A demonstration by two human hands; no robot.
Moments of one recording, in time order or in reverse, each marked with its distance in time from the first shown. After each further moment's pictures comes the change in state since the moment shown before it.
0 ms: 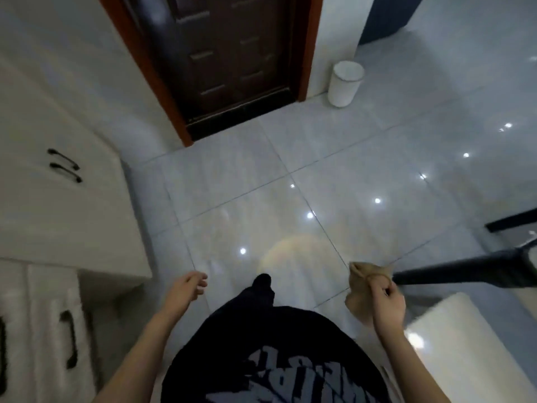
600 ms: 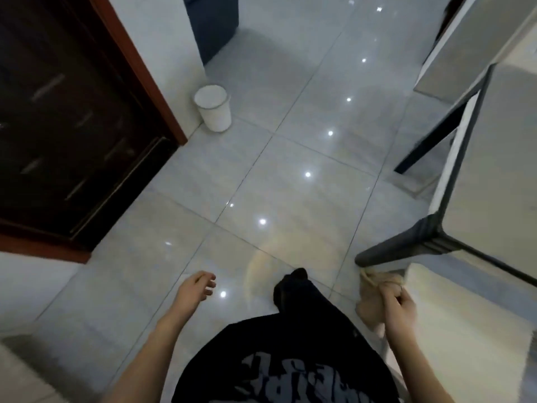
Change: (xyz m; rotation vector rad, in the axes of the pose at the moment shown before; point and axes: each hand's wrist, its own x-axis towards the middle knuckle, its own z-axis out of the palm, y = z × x) left_hand 0.170 0.308 0.200 0.434 -0.410 0.224; right_hand 0.151 -0.057 -0.065 0.430 0.433 0.393
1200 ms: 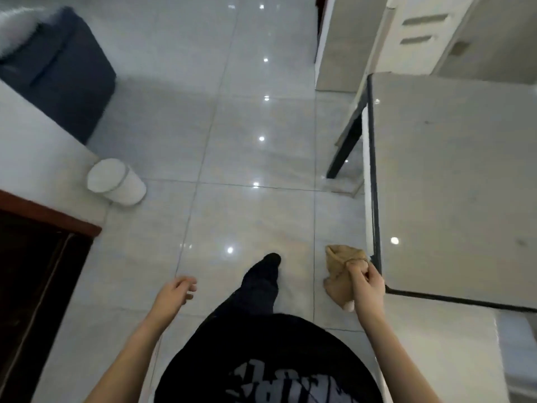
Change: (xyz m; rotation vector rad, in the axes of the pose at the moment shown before) left_hand 0.182 0.305 0.127 0.324 -0.196 0.157; right_hand 0.175 -0.186 0.023 0.243 0.224 -0.072
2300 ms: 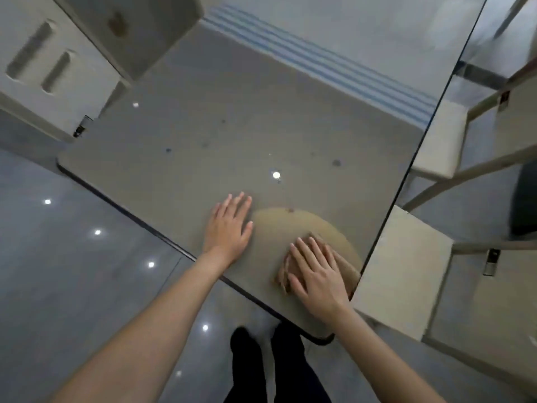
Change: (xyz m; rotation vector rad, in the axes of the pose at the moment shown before) left_hand 0.109 0.392 0.509 1.362 -0.630 1.547; right_hand 0.191 0.047 -0.098 -0.906 0.351 -0.045
